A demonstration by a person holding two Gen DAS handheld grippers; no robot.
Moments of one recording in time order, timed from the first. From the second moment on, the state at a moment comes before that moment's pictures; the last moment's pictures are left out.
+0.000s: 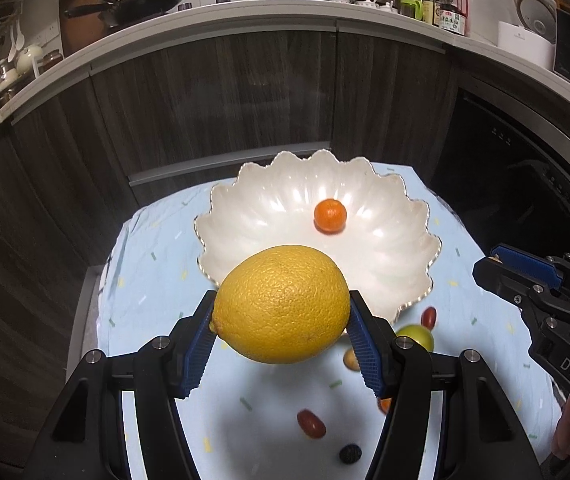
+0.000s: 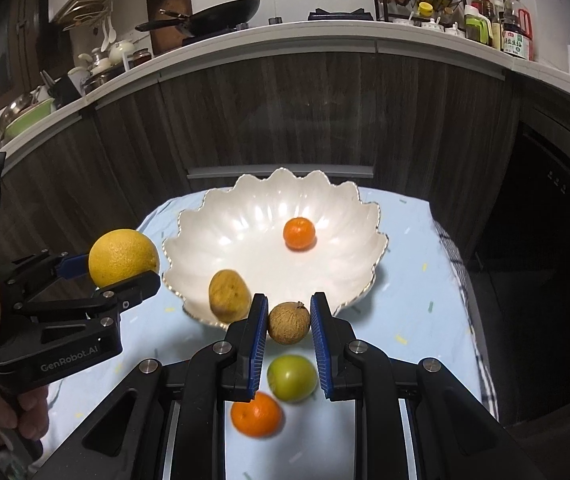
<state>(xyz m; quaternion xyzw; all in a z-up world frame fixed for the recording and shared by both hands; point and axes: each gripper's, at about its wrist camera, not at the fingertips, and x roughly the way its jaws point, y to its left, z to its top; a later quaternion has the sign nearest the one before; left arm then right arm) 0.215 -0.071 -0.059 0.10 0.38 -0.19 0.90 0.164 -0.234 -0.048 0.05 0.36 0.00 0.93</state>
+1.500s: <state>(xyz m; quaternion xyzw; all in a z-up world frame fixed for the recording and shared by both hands) 0.297 -0.093 -0.108 0.09 0.41 -0.17 0.89 0.250 -0.257 -0.092 0.07 0.40 -0.02 0.91</state>
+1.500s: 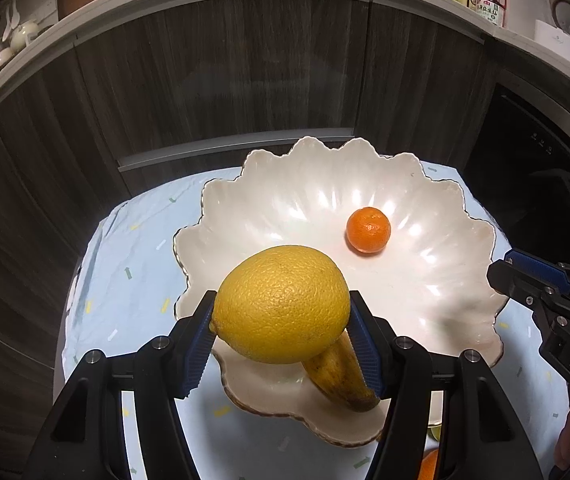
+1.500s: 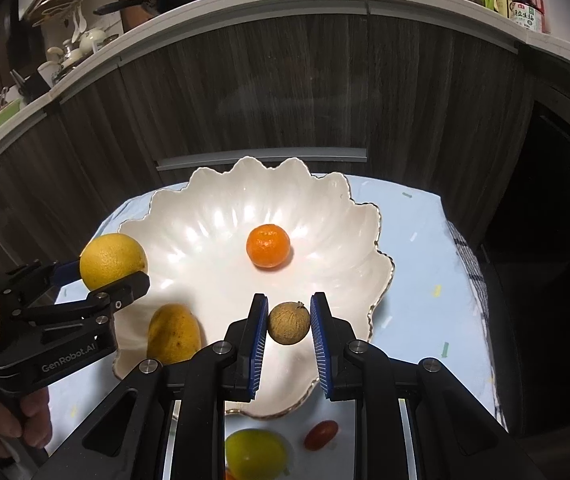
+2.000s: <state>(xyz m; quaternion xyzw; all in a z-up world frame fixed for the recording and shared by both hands) 0.297 -0.088 -0.109 0.09 0.41 -0.15 0.89 0.252 -0.254 -0.093 0.06 0.41 -0.02 0.91</state>
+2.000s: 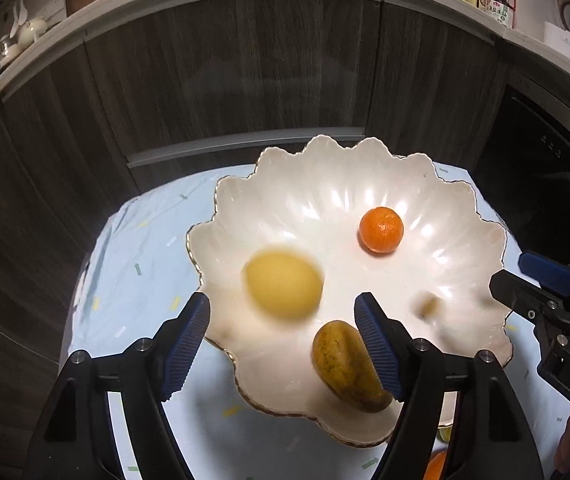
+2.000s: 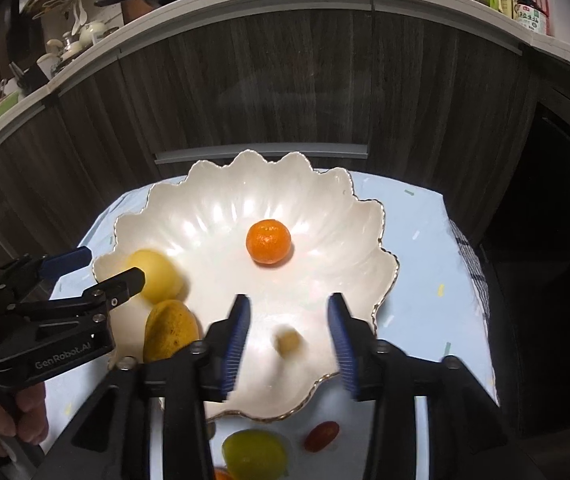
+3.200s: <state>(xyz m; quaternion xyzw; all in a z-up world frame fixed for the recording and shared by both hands) 0.208 -0.082 -0.044 0.09 0.37 -0.14 0.91 0.165 -0.263 -0.040 0.07 0.36 -0.05 0.93</state>
